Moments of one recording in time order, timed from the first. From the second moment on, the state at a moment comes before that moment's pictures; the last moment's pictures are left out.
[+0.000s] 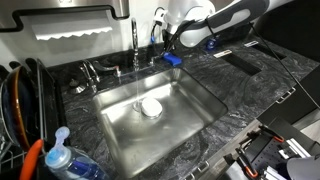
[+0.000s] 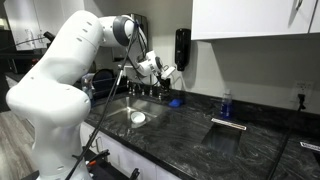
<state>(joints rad) 0.16 0.63 0.02 -1.56 -0.54 2.54 -0.87</state>
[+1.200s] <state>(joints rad) 0.12 0.55 0.14 -1.65 -0.37 2.55 -0.92</state>
